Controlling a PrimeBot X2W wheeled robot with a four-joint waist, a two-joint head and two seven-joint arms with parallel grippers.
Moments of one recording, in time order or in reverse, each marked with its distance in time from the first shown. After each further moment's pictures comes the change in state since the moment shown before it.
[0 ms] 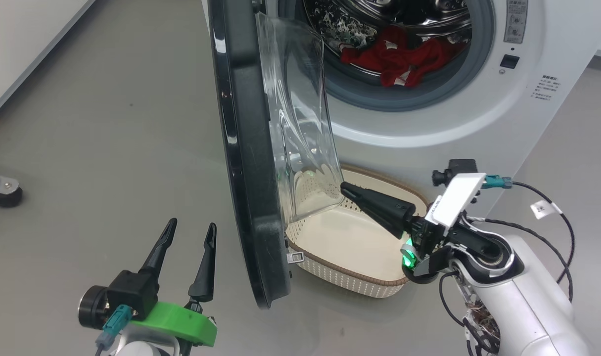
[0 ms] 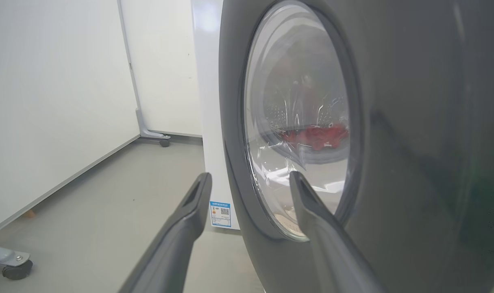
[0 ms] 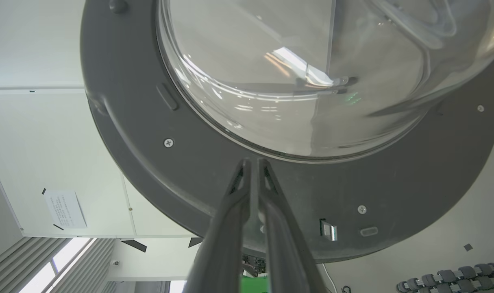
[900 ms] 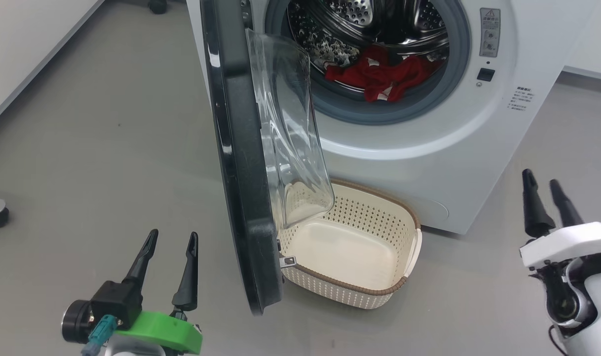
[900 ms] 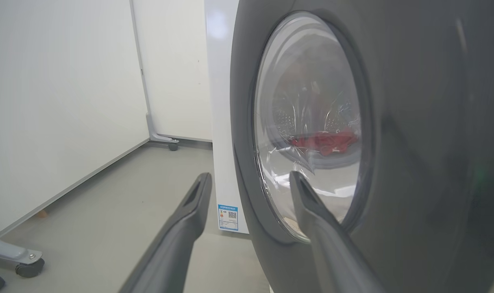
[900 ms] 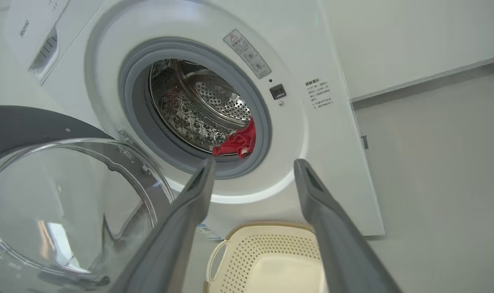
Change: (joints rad) left arm 0.039 0.001 0.065 0.002 0.019 0.001 0.000; right arm 0.211 -0.253 -0.132 -0.015 -0.822 -0.035 -0.847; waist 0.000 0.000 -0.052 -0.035
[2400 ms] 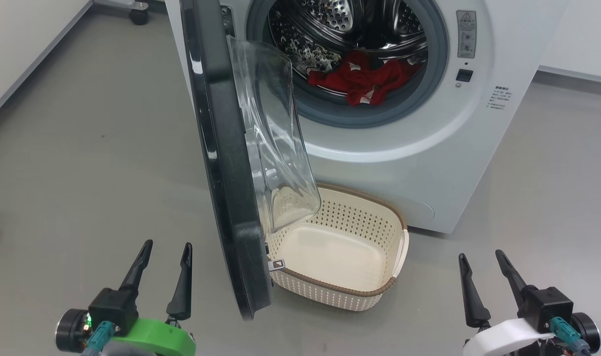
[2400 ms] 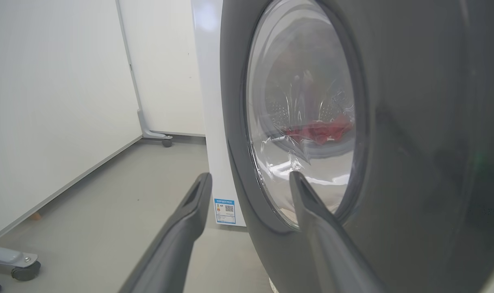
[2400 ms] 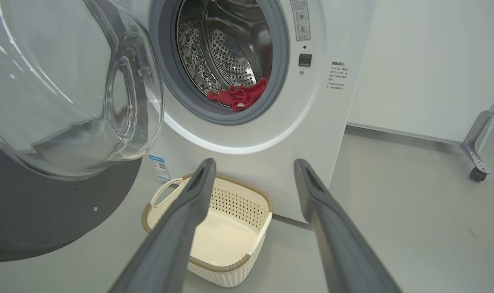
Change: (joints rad) left arm 0.018 0.003 0.030 0.032 0.036 0.000 0.000; right arm 0.286 0.118 0.059 -0.143 -0.587 -0.201 -0.097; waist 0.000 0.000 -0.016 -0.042
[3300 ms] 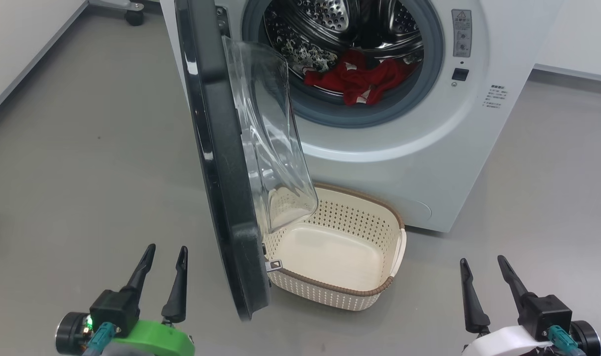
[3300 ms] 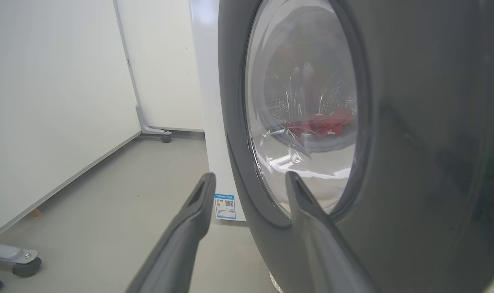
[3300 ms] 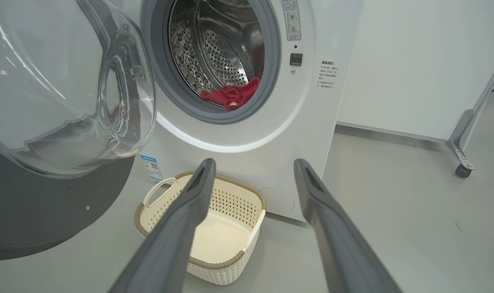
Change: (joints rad) left arm 0.000 0.000 0.004 0.023 0.007 0.000 0.000; right arm 0.038 0.051 -0.049 -0.021 -0.071 0.000 0.000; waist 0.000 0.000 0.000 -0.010
